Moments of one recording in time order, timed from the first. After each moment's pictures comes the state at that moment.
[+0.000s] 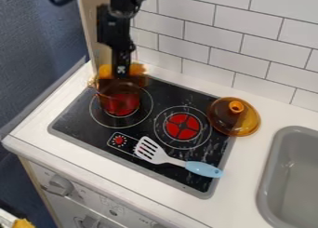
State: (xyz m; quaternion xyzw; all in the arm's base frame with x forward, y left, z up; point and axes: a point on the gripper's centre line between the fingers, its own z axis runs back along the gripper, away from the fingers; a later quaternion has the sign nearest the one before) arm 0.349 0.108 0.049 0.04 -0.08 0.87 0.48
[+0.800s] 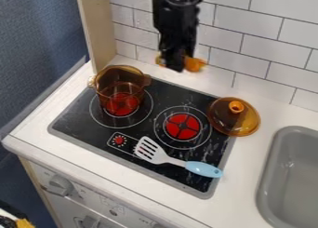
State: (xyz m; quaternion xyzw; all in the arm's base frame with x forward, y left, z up) arm 0.370 0.008 0.072 -0.03 -0.09 0.67 0.73
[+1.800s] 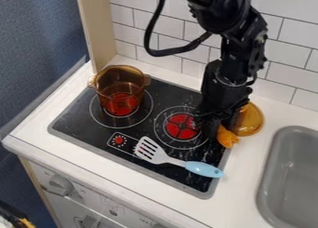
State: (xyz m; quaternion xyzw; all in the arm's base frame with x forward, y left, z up) arm 0.343 -0.072 -0.005 0.02 -0.06 0.51 0.86
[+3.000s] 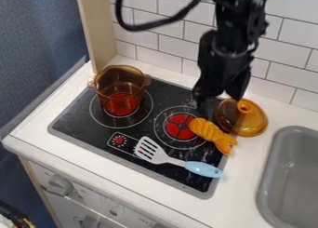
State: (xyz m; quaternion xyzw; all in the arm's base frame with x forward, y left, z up) arm 0.341 -0.068 0.058 -0.03 -0.10 0.55 0.83
